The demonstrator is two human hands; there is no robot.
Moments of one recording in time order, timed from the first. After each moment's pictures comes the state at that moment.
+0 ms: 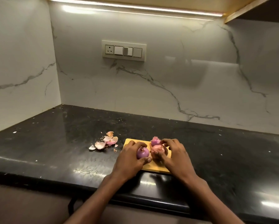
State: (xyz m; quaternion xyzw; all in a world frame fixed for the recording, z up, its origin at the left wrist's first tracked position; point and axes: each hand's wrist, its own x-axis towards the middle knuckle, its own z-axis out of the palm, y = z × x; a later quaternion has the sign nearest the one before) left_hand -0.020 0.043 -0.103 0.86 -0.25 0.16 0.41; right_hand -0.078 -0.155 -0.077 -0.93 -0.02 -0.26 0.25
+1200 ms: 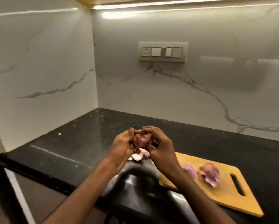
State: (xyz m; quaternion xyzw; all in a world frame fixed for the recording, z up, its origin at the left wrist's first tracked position) left_hand 0.034 0.168 -0.057 0.53 -0.10 -0.03 0.84; right_hand 0.026 0.011 -0.063 -0.76 -0.25 -0.26 0.54
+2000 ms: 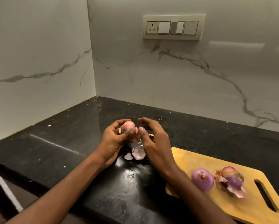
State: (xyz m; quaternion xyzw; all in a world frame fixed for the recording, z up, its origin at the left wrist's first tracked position) left_hand 0.096 0.201 -0.095 0.54 -0.13 0.02 0.83; right_hand 0.069 0.039 -0.082 -0.79 -0.18 -0.23 0.54
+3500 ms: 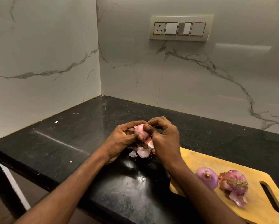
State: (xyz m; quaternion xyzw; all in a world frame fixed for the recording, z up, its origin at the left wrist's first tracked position) left_hand 0.087 0.206 -0.089 0.65 -0.19 -0.03 0.74; right_hand 0.076 0.039 -0.074 -0.77 -0.15 -0.26 0.57
